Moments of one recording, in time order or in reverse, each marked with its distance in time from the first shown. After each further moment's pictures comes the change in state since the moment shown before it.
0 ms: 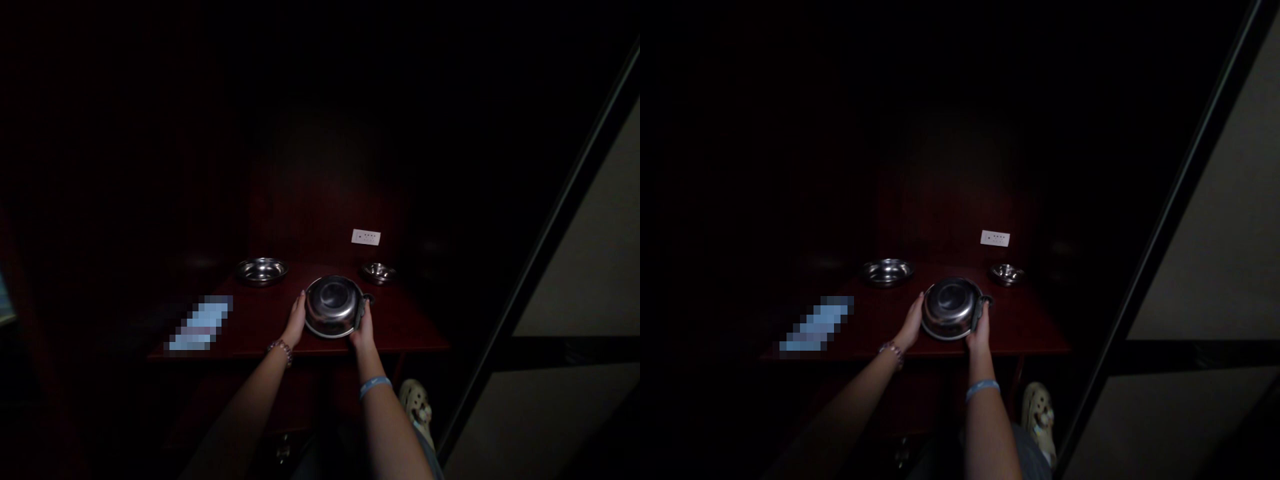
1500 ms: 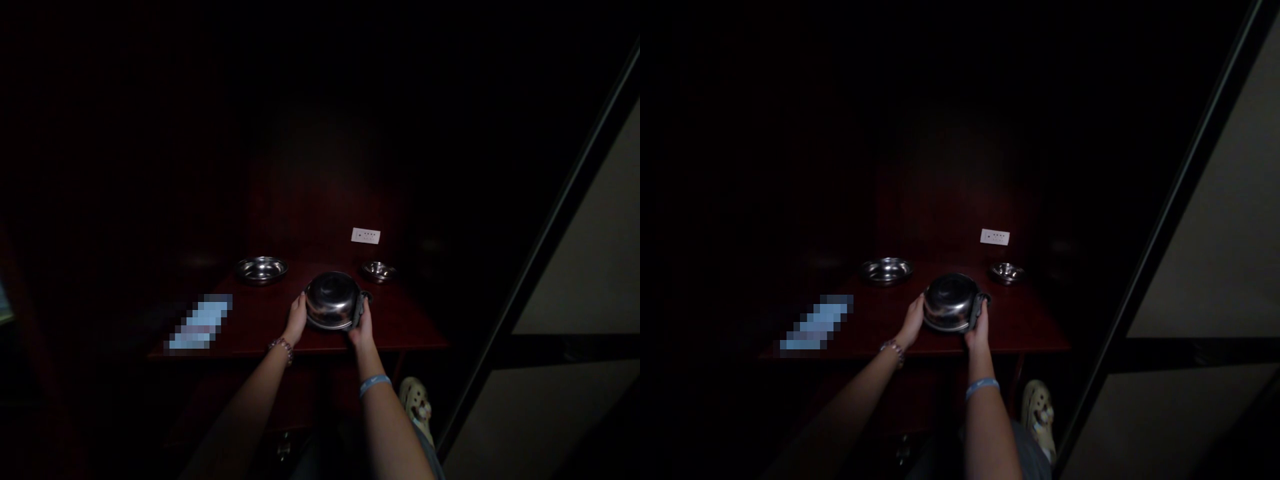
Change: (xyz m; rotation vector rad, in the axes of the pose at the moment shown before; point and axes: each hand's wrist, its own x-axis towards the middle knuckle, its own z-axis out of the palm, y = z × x) left_hand -0.007 0.011 0.002 0.166 0.063 0.046; right_hand -0.010 -0.006 0.013 -0.009 -0.014 0.025
